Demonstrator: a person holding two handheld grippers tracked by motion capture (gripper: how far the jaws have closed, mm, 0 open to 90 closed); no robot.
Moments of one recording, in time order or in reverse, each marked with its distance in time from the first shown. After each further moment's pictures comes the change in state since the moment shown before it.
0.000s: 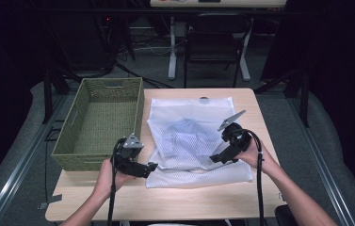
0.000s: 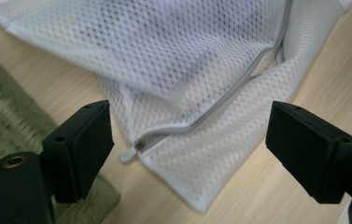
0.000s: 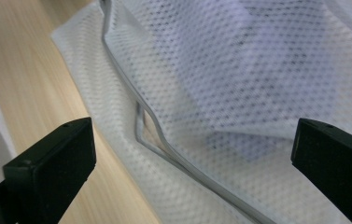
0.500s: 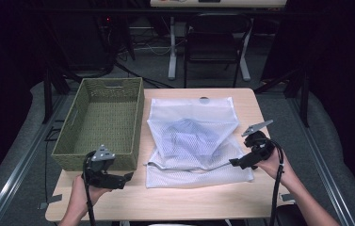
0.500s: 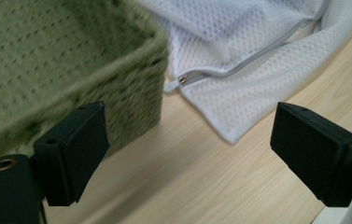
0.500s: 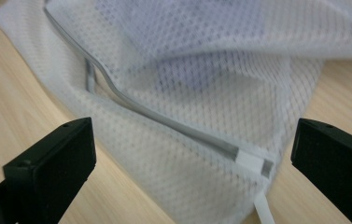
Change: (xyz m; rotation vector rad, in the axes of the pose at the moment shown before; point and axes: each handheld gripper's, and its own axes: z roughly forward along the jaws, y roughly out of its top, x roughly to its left) left arm 0.018 -0.061 -0.043 -0.011 0.101 -0.148; right arm -0.018 -0.064 -0.020 -0.046 -0.102 0.142
